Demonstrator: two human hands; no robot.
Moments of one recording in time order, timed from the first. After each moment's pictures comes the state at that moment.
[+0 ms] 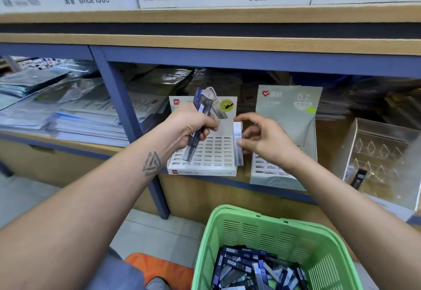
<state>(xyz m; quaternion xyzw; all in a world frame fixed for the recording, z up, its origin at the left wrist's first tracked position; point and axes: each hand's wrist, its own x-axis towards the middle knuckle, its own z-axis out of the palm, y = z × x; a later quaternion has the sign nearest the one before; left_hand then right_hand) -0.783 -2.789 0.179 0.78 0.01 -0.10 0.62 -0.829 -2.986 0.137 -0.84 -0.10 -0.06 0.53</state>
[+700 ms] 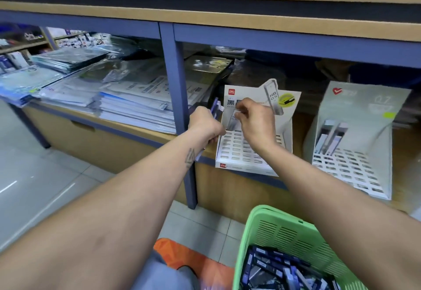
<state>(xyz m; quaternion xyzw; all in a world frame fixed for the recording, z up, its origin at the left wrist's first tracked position) -0.744 -2.697 0.127 0.88 0.12 -0.01 0.47 -0.731 -2.836 0.098 -0.89 -0.09 -0.28 0.34</state>
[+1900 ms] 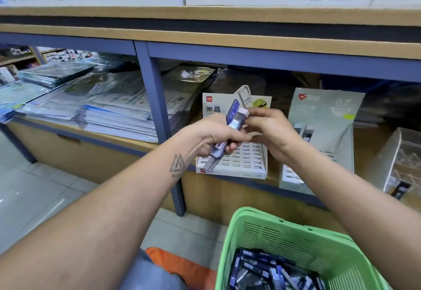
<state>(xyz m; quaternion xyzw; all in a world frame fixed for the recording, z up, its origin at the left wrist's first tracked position) -0.786 -2.751 0.167 0.76 -0.07 -0.24 0.60 -0.793 -2.906 0.153 -0.71 -0.03 0.00 0.71</state>
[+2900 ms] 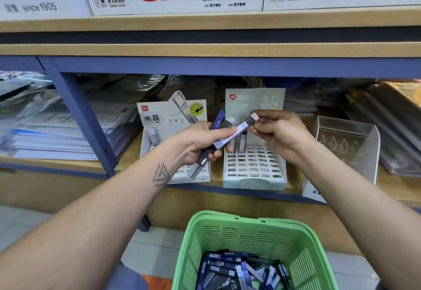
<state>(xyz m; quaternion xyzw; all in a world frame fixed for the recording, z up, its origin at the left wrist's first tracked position) -0.789 -2.863 0.159 0.72 -0.11 -0.29 0.62 -0.826 -3.065 0.149 -0.59 0.07 -0.07 0.80</state>
